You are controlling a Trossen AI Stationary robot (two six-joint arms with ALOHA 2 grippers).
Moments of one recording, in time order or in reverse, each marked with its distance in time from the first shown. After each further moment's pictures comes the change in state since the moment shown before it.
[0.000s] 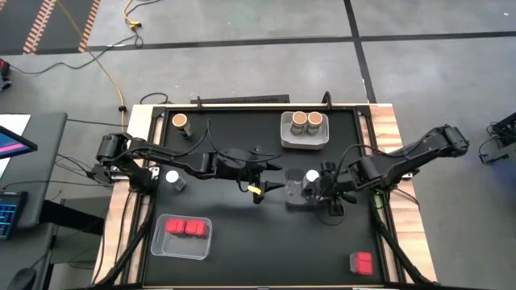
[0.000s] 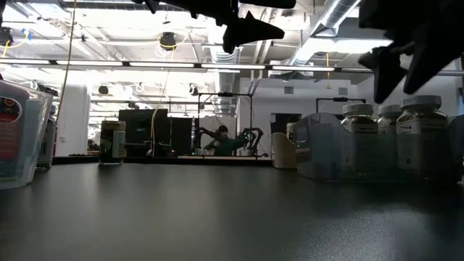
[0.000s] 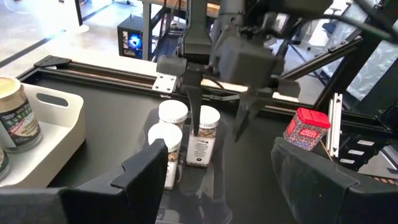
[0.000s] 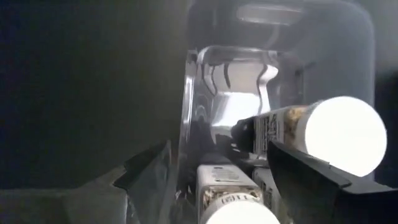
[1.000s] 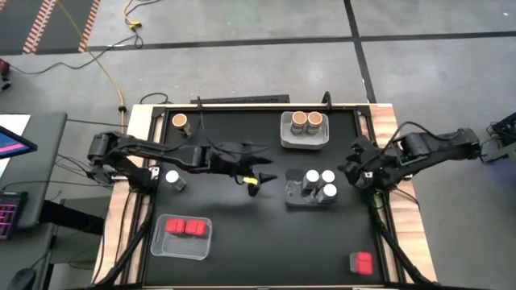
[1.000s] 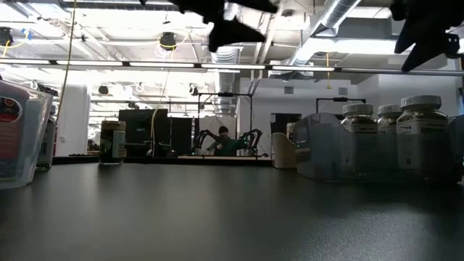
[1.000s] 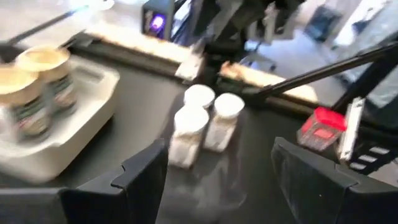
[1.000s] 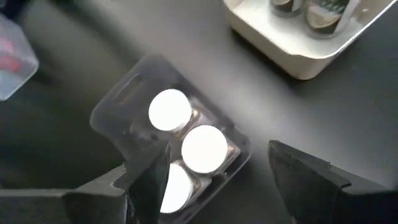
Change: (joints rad) left arm 0.028 -0.090 0.001 -0.175 -0.052 -0.090; right arm -0.067 -0.429 0.073 -0.384 0.256 0.780
